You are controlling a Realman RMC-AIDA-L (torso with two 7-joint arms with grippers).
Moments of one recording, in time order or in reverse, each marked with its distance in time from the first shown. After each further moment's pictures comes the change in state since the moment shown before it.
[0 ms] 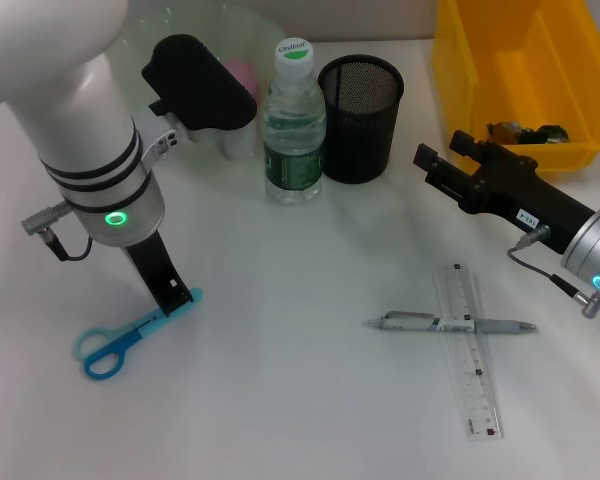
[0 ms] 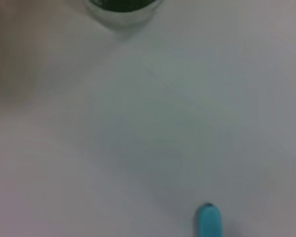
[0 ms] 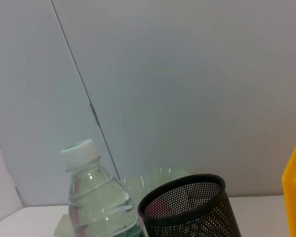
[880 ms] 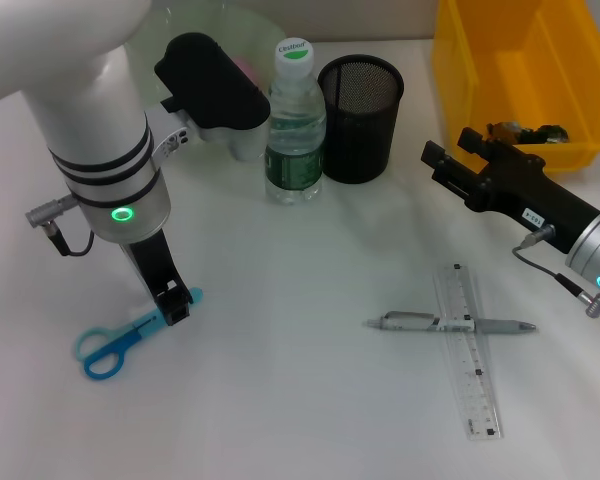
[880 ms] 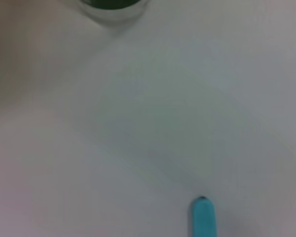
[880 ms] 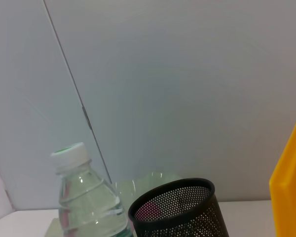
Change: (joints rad) left arm -0.041 0.000 0.023 -0.011 0.002 0.044 -0.018; right arm -0.005 0.000 0.028 0.005 0.000 0.000 -0.030
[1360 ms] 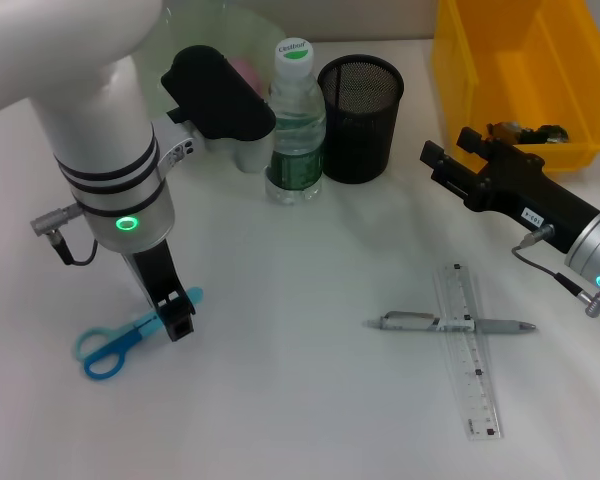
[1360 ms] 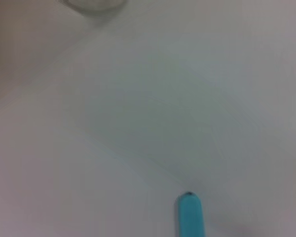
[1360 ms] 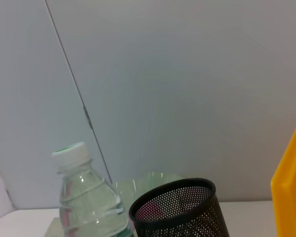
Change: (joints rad) left arm -0.006 0.000 0.026 -0.018 -0.023 0.005 -0.009; right arm 0.001 0.000 -0.001 0.000 0.000 0.000 -0.005
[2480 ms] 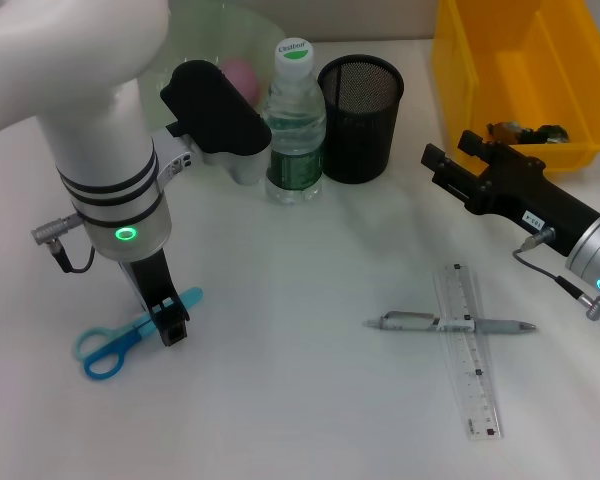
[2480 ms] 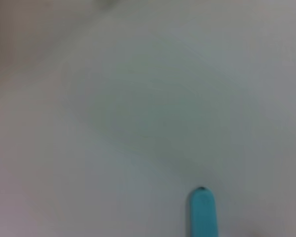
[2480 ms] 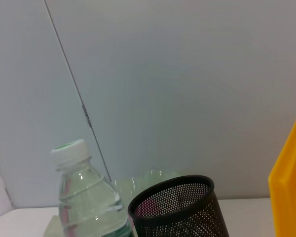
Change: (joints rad) left arm -0.001 0.000 0.029 -0.057 0.005 -0.051 0.001; right arm -0.005 0.000 0.000 0.003 0.000 0.000 -0.002
